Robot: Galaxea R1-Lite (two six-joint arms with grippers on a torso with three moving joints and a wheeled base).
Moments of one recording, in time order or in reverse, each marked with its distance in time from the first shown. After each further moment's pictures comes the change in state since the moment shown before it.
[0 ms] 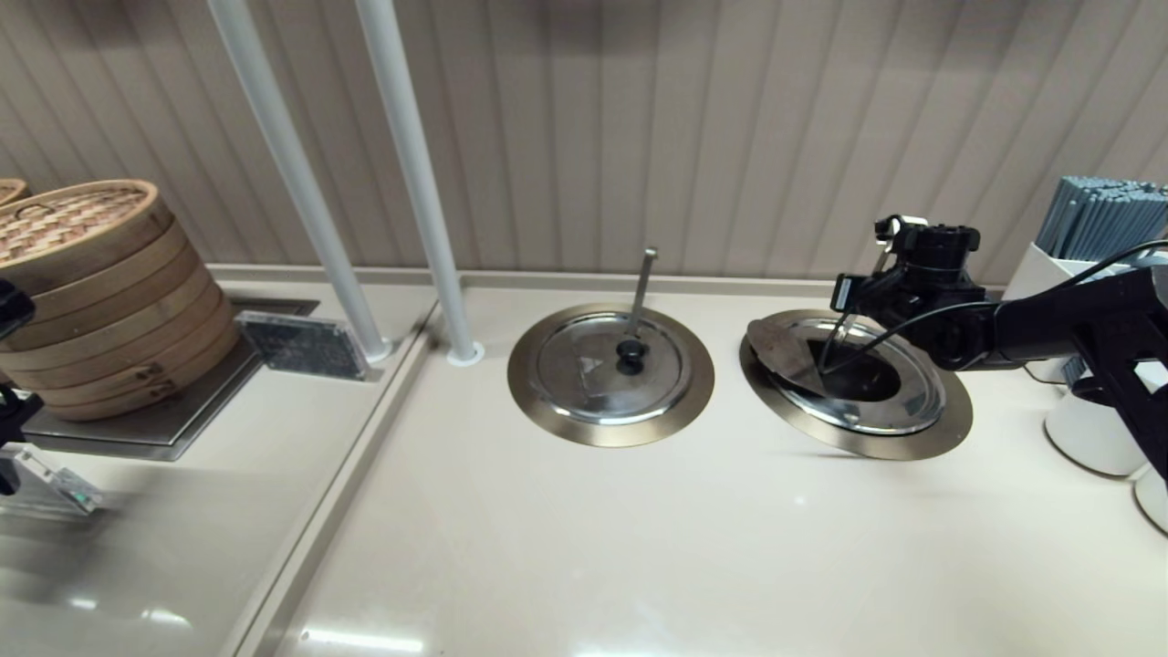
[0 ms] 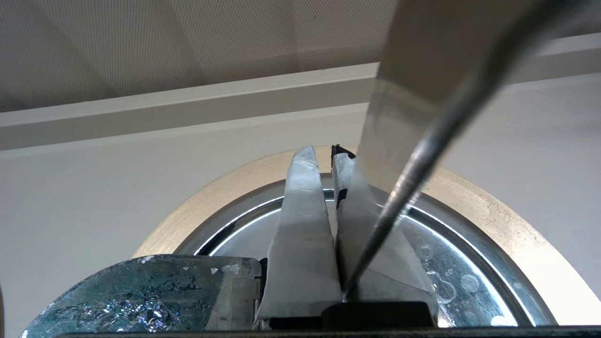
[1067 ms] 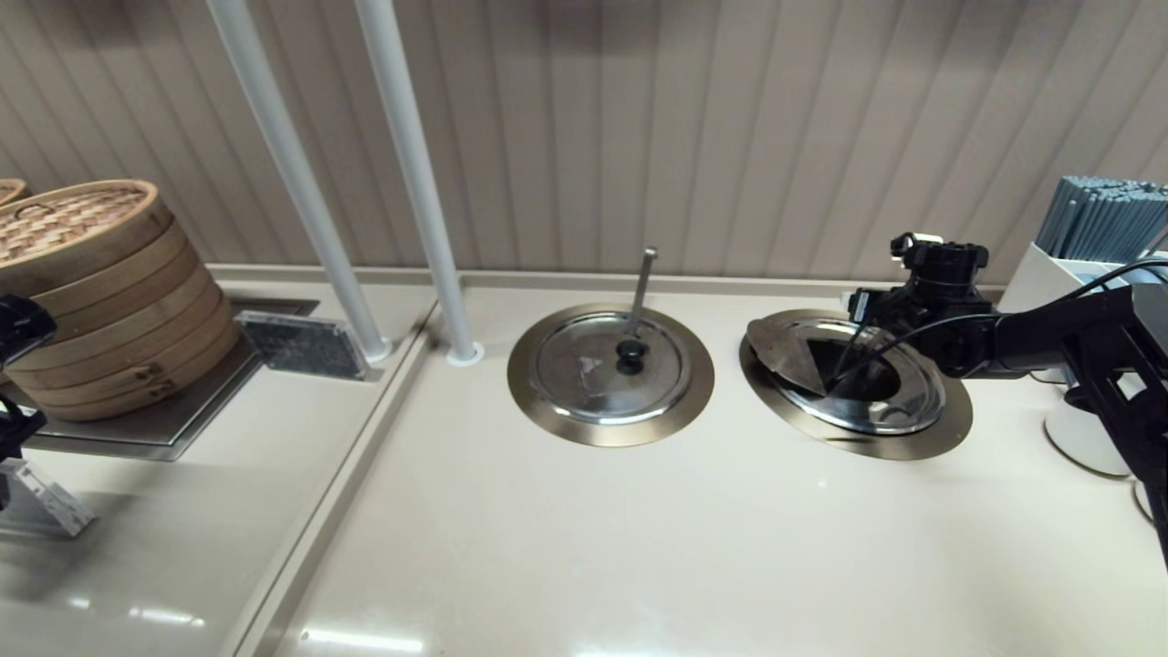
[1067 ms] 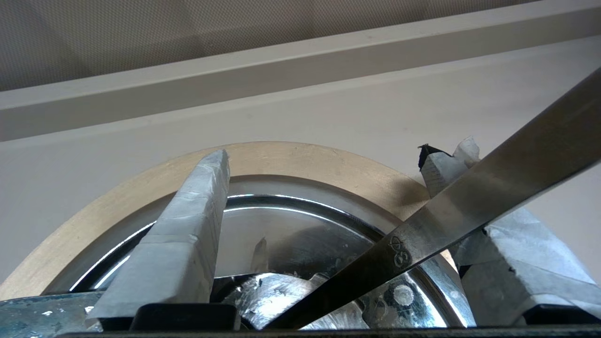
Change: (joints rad) left arm 0.000 0.000 0.000 0.001 0.000 0.000; right arm -0.056 0.087 -0.073 0.022 -0.040 0.001
